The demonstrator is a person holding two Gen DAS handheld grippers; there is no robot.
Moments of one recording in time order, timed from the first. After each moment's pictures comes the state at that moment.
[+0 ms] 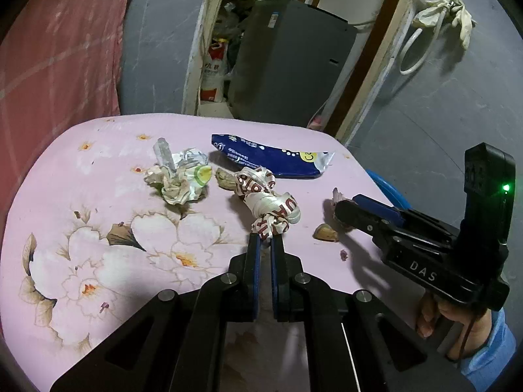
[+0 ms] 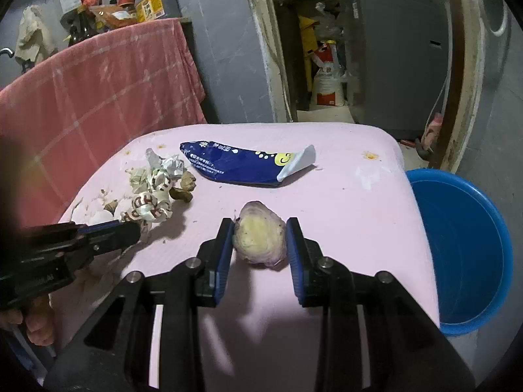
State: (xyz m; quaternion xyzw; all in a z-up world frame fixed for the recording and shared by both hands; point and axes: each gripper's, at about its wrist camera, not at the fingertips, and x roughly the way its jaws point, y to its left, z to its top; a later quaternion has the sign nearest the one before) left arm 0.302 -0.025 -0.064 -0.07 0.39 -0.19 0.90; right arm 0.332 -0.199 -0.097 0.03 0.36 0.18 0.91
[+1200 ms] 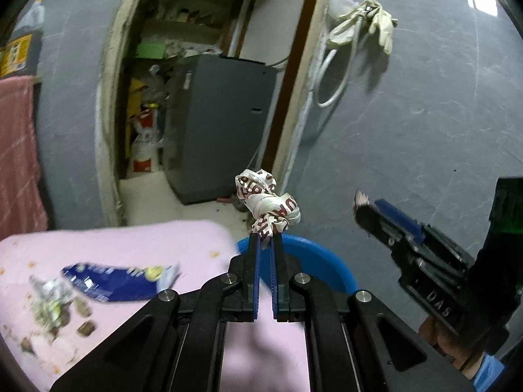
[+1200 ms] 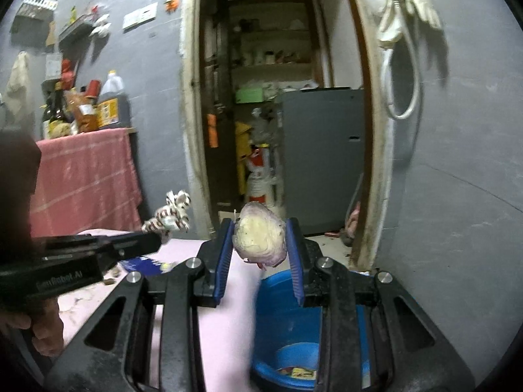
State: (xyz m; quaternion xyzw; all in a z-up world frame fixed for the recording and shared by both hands) left arm 0.328 -0.175 0.002 -0.04 0.25 -0.31 0.92; right arm 0.278 -0.337 -0.011 0.03 0.14 0.04 0.99
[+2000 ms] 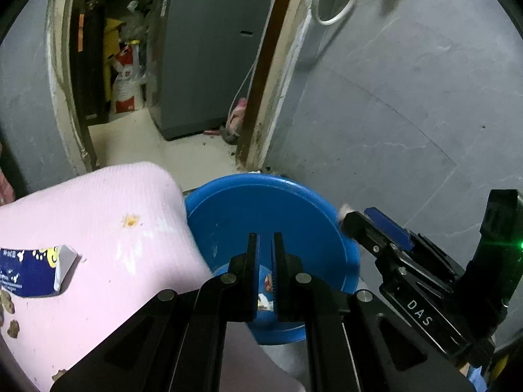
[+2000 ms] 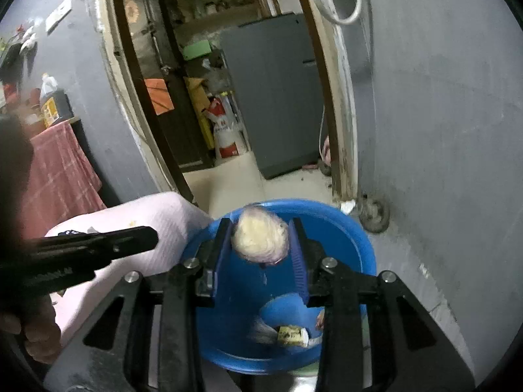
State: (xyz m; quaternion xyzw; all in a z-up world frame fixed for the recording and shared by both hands) left arm 0.390 -0.277 -0.067 0.01 0.41 -0.30 0.86; right arm 0.322 -0.431 -0.095 0.14 0.27 0.00 0.95
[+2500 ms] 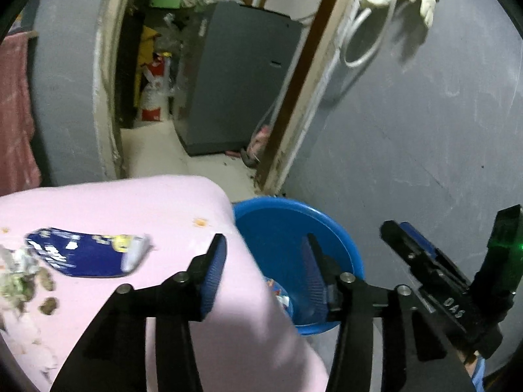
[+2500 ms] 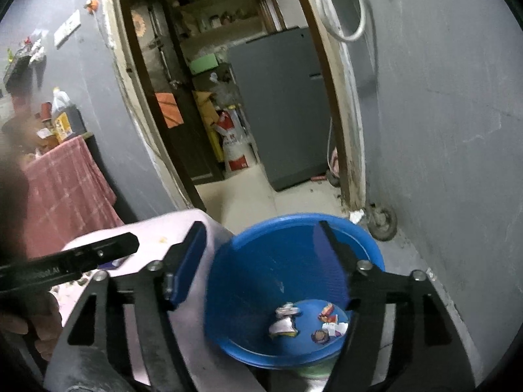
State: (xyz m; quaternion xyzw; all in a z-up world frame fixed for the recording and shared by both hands) left arm 0.366 -0.202 -0.028 -0.05 0.36 -0.26 0.89; right arm 0.300 -0.406 -0.048 0.14 0.23 0.02 0.96
